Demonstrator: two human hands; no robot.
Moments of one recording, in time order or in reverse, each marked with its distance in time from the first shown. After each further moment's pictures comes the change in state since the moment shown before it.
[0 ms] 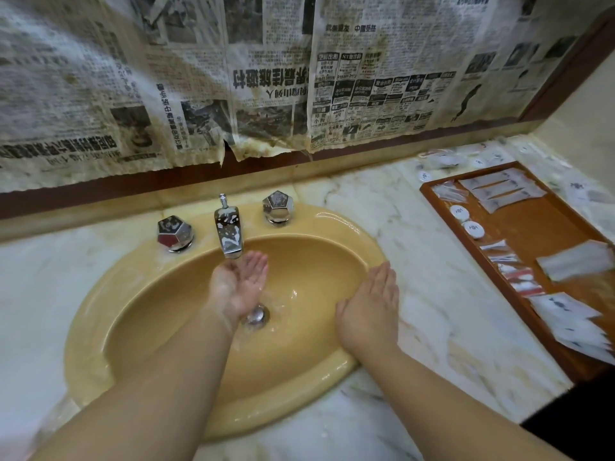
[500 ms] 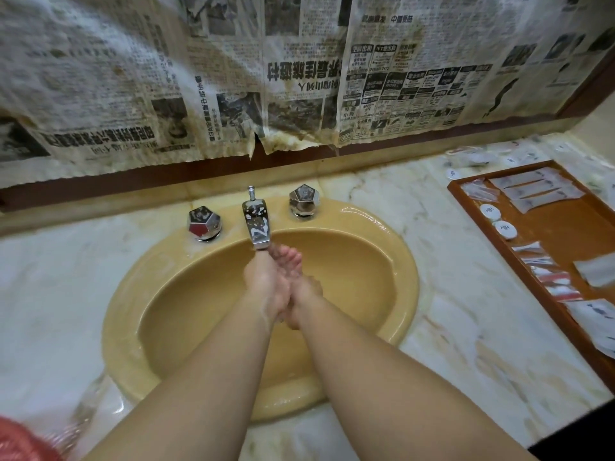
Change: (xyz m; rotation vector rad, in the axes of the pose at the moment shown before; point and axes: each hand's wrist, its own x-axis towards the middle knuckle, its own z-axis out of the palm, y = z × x) left_hand -0.033 -0.021 0.024 0.211 0.038 0.206; right_hand 0.001 -0.156 0.021 1.524 -0.673 0.688
